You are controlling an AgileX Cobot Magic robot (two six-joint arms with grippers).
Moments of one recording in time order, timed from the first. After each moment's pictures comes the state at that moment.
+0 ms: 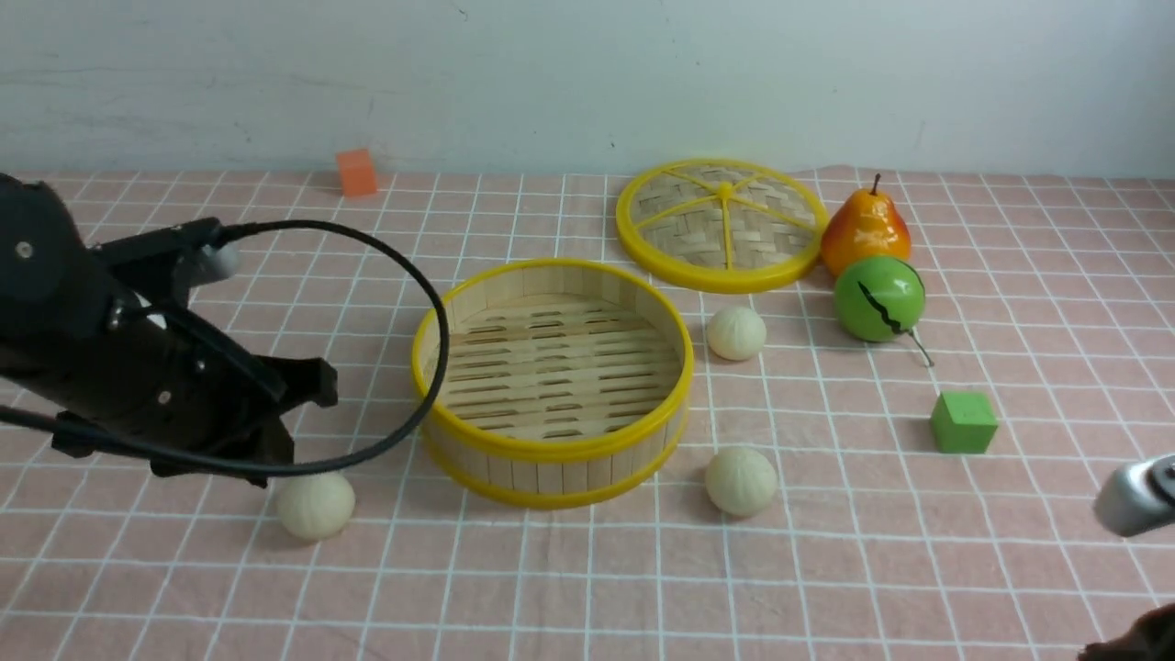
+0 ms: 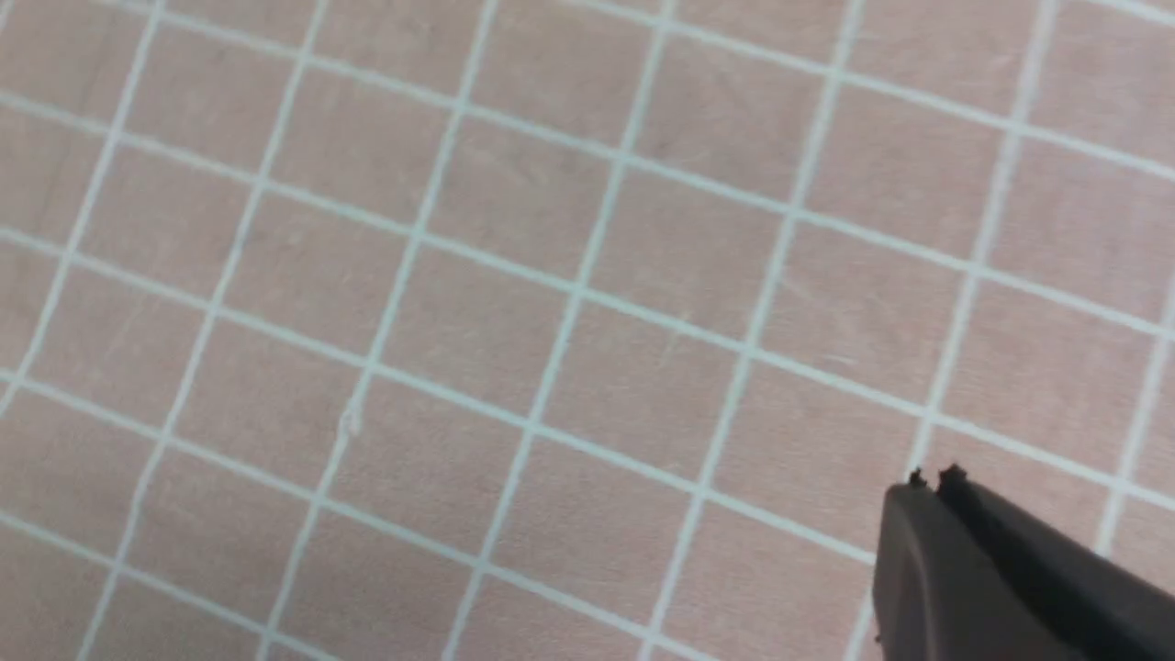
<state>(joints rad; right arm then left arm) 0.09 1.01 -0.55 0.35 0.73 -0.38 -0.16 1.48 -1.01 -0.18 0.72 -0.19</state>
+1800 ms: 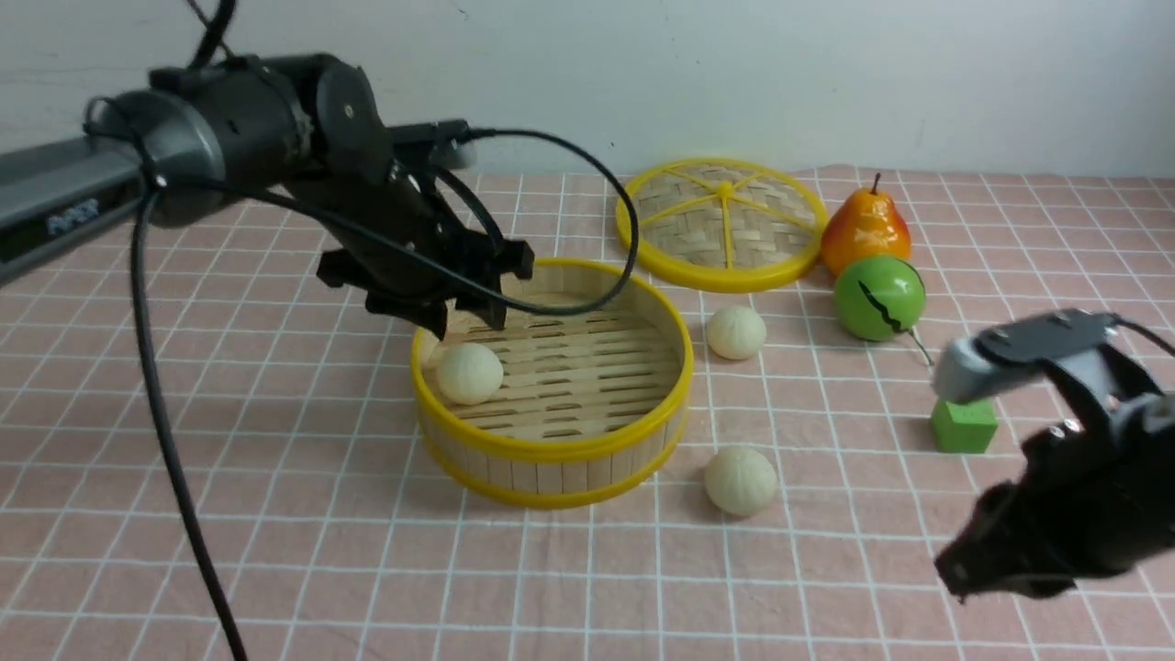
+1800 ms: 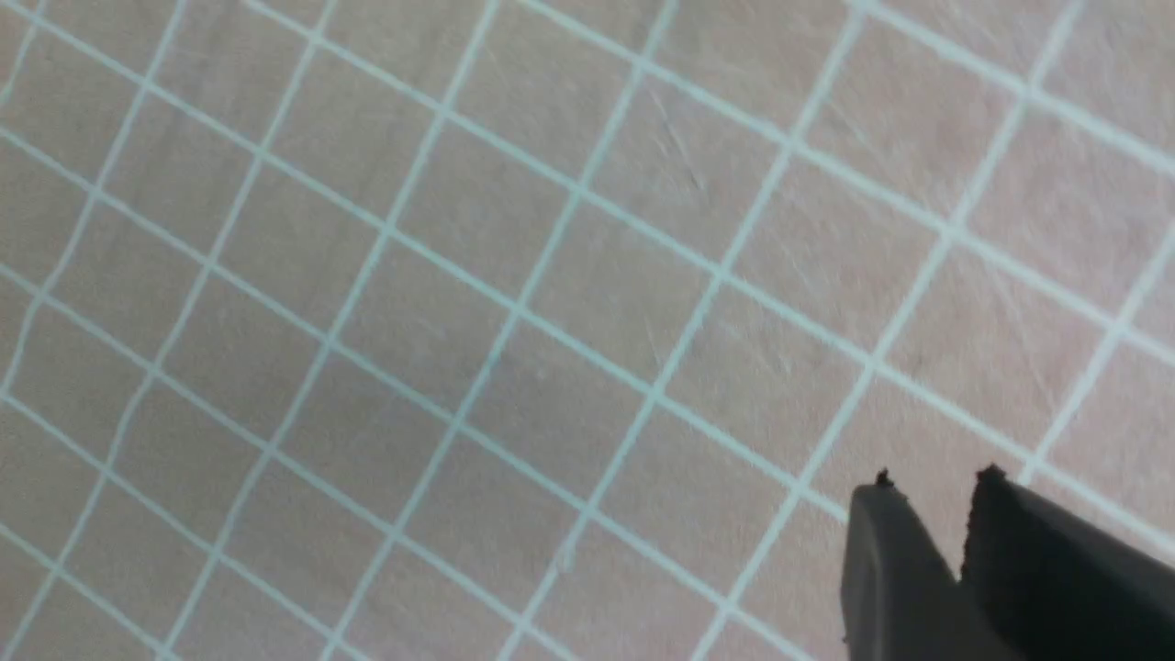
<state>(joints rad) 0.32 1.37 -0.94 0.34 0.86 -0.31 -0.30 1.93 -1.70 -0.21 0.85 -0.08</state>
